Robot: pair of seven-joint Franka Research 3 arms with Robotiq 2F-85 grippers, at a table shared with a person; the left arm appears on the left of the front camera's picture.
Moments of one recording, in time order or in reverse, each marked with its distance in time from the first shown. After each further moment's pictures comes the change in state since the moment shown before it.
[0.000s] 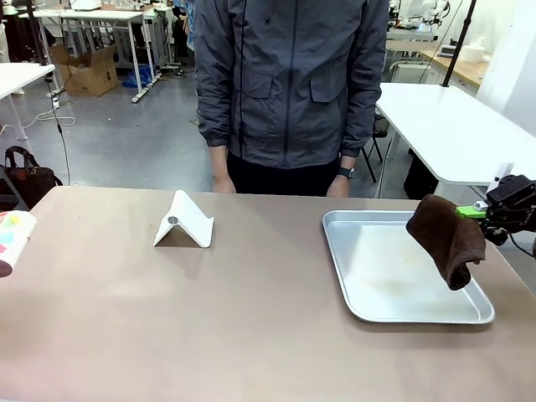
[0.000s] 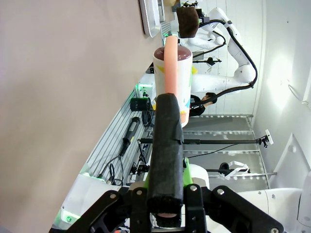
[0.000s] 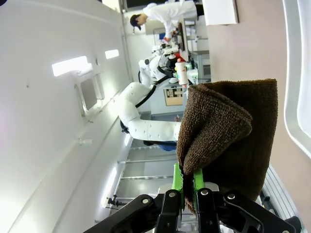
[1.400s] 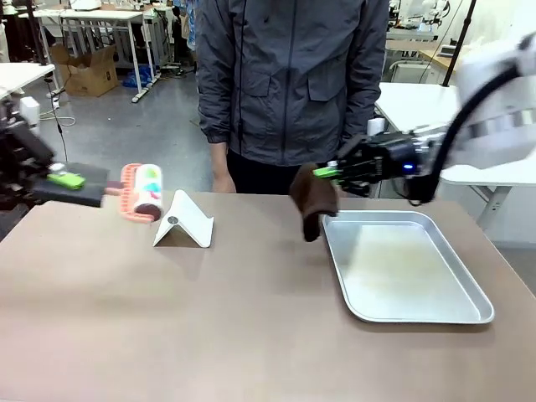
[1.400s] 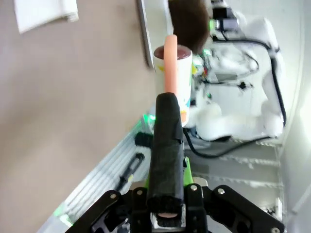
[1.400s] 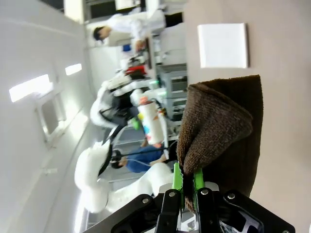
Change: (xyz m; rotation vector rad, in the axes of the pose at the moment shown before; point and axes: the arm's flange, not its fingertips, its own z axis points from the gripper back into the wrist) left arm 0.113 -0.144 -0.177 0.242 -0.091 0.049; right arm 0.133 0.054 -0.224 -0.241 -0.034 -0.007
